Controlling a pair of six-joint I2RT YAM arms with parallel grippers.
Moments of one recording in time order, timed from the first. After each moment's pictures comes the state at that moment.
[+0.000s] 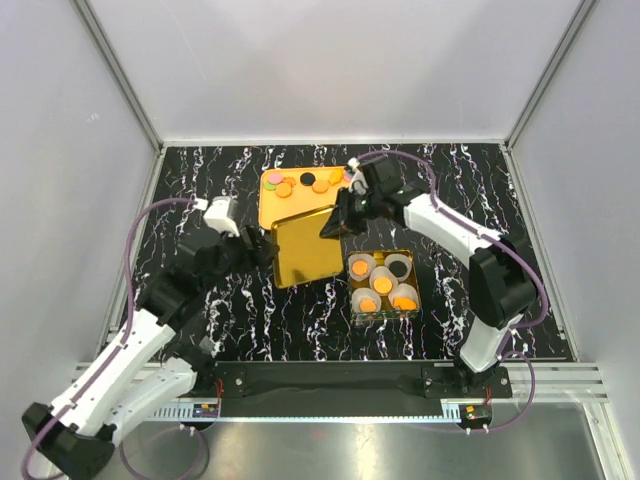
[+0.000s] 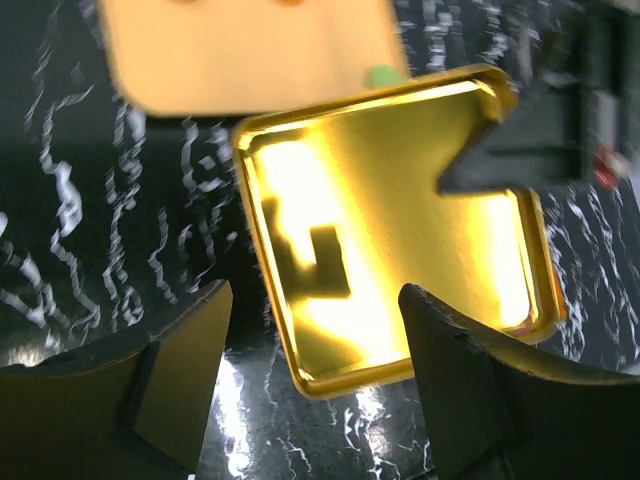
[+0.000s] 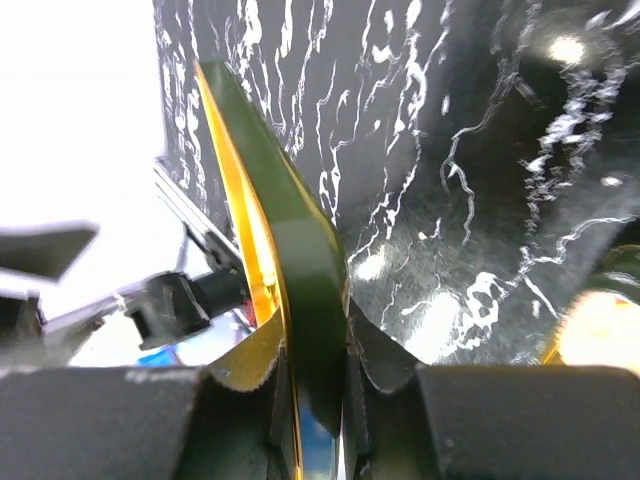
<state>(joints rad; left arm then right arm) -0.47 0.74 0.71 -0.41 0.00 -0.52 0.57 1.77 1.36 -0.39 -0.58 0.69</state>
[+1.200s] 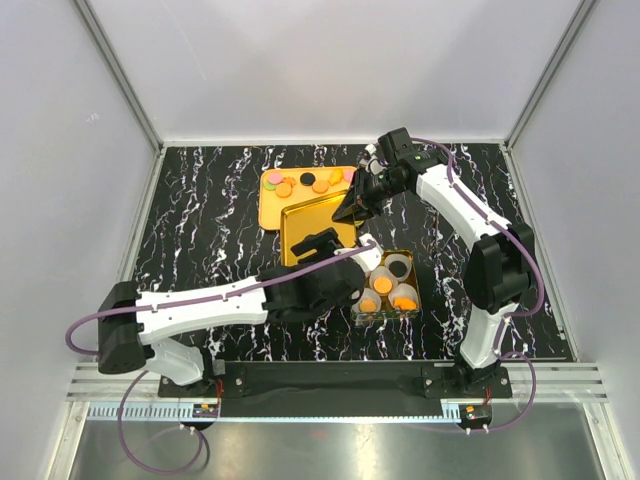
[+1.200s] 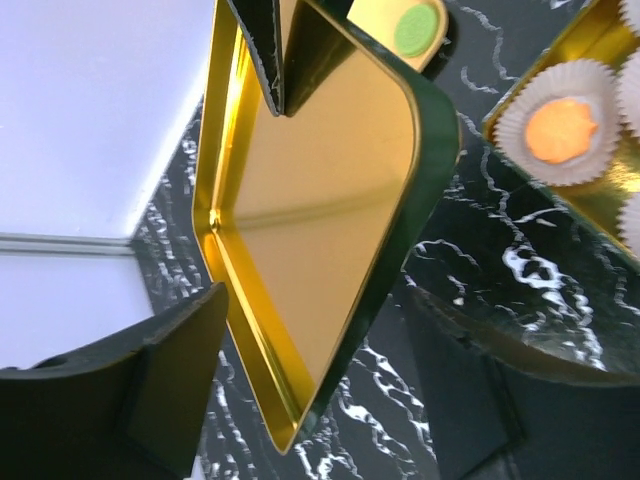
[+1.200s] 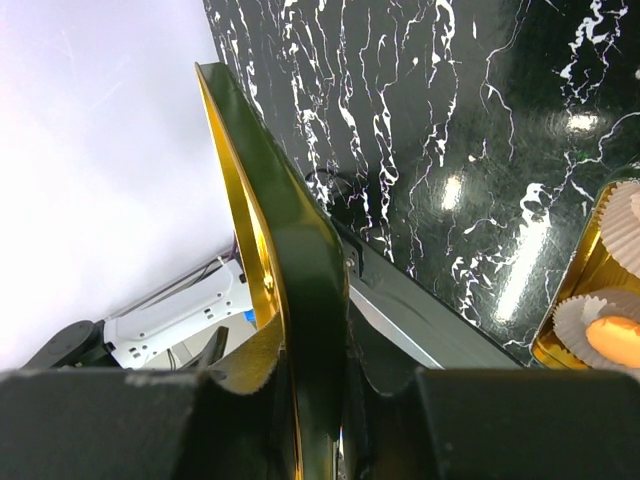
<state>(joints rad) -1.28 1.41 1.17 -0.52 -0.89 0.18 0.41 1.87 1.69 -0.84 -0.78 0.72</state>
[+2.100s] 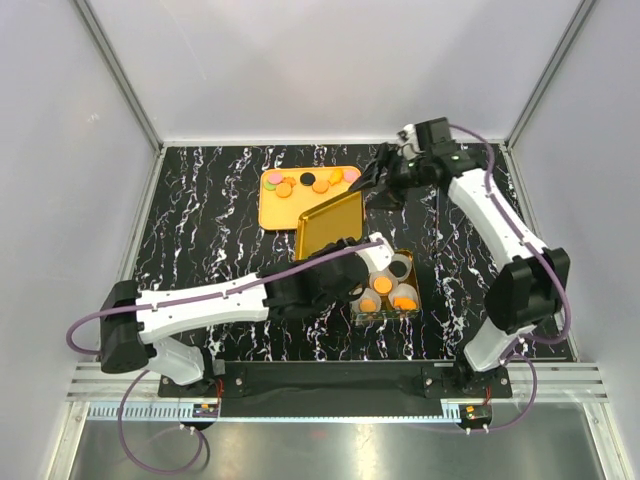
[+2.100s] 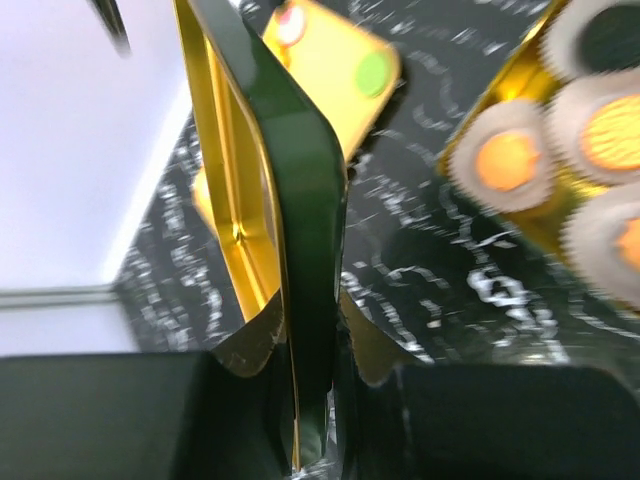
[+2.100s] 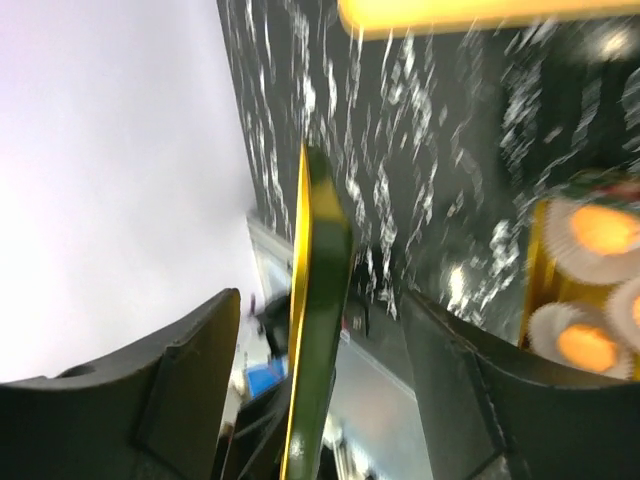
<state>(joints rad) -1.27 1.43 1.20 -0.46 -0.79 0.27 0.32 1.70 1.62 -0.76 -0.68 0.79</state>
